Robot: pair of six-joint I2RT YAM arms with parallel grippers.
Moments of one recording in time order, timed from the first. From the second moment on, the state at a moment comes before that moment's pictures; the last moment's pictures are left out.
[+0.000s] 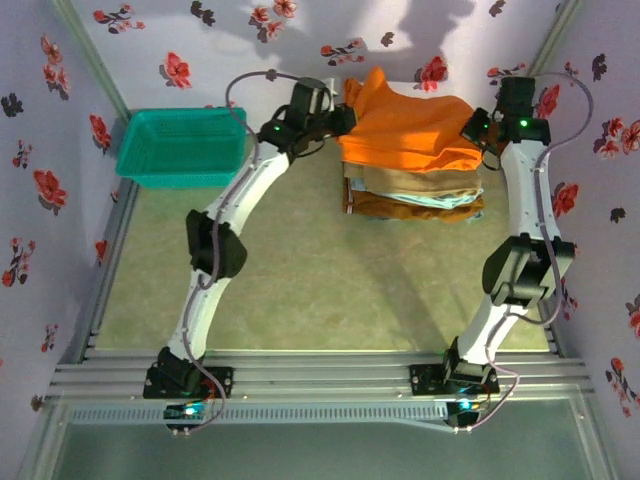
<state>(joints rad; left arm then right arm) -0.60 2.41 2.58 -0.54 0.19 -0.58 -0.14 1.85 1.97 -0.87 -0.10 0.44</state>
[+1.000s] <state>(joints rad) -0.48 1.64 1.51 -0.16 0.21 -0.66 -0.01 1.82 1.69 -0.60 -0.05 0.54</state>
